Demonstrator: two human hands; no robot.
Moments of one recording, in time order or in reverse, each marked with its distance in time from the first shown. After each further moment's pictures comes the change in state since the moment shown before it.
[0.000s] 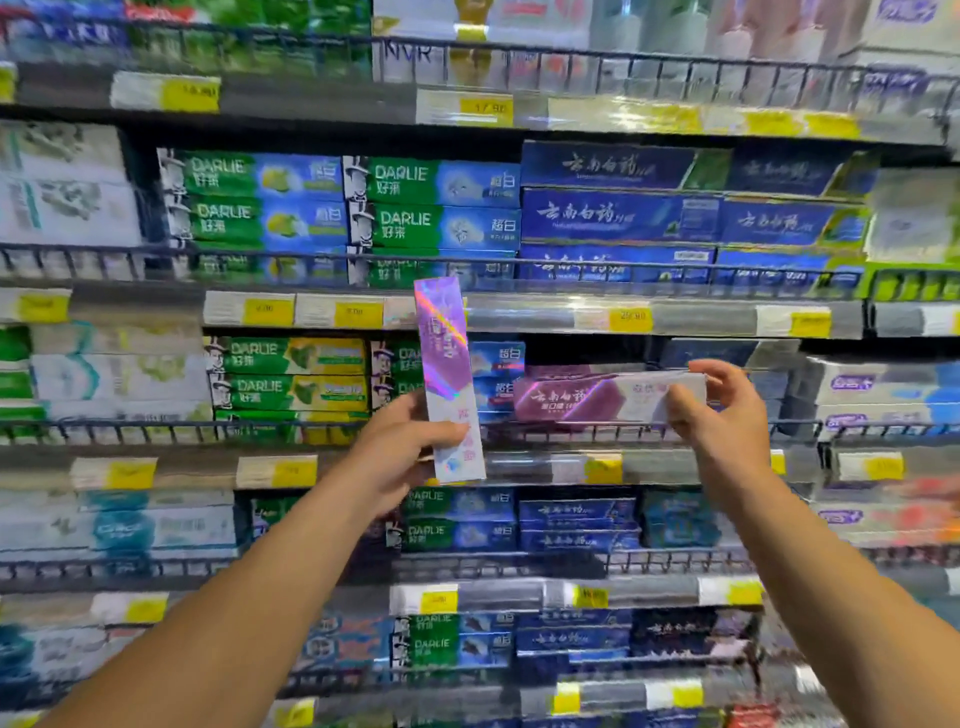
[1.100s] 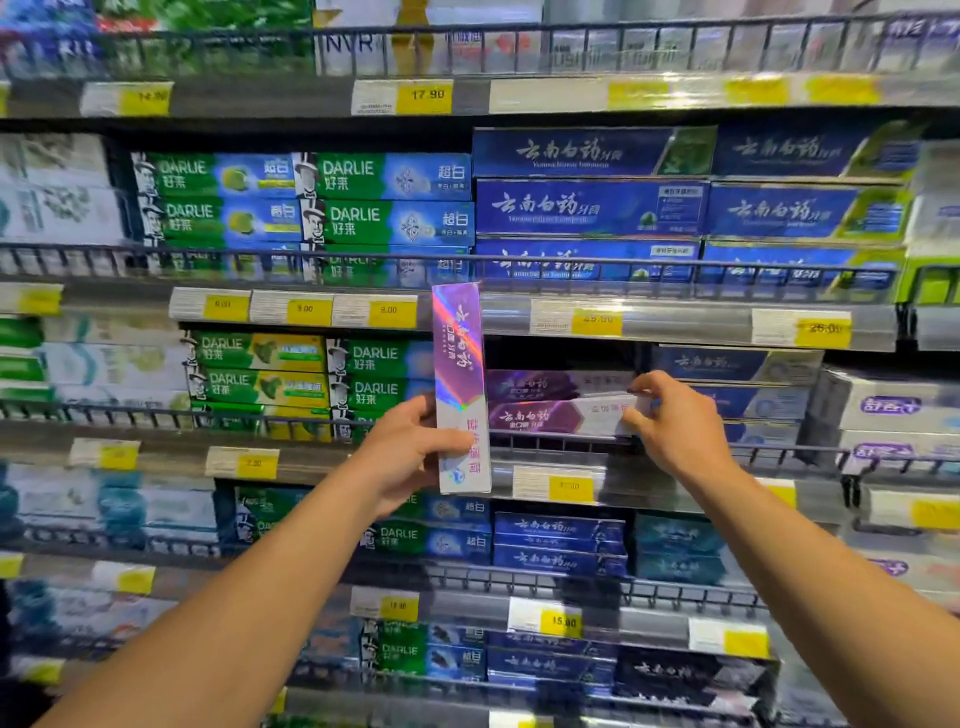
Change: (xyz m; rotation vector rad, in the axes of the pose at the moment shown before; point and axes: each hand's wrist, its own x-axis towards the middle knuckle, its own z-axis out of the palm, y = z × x) left_hand 0.015 -0.010 0.074 0.034 0.042 -0.015; right_hand 0.079 0.048 -0.009 -0.757 -0.348 -0.211
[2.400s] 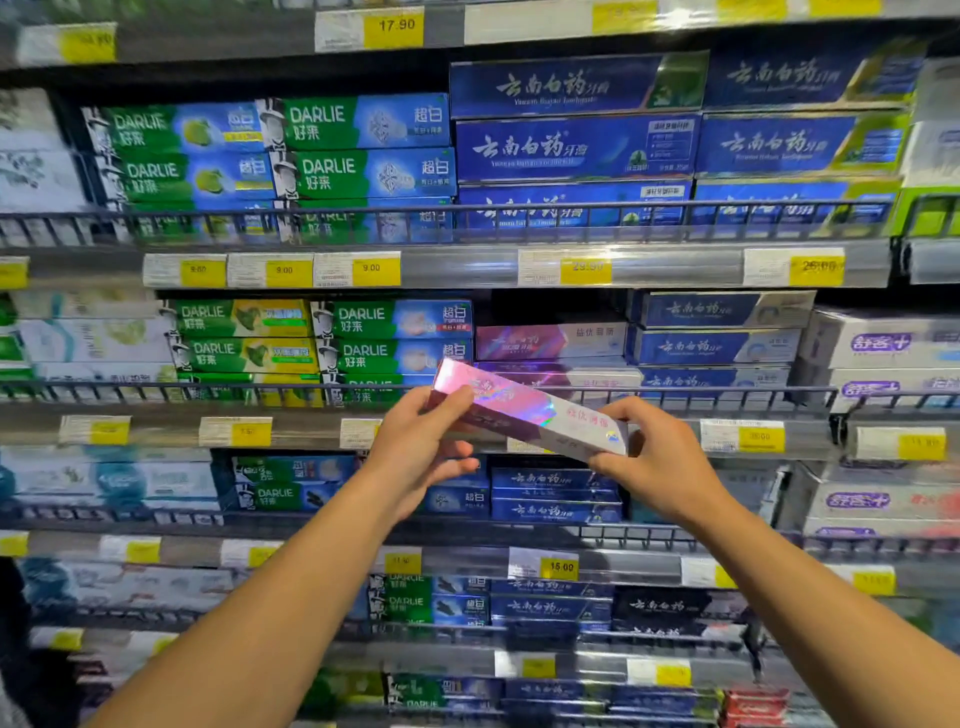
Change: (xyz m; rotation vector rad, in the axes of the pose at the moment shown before) left_hand -0.013 -0.034 0.021 -0.120 0.122 -0.005; right_hand -0.083 0.001 0.012 0.294 -0.230 -0.067
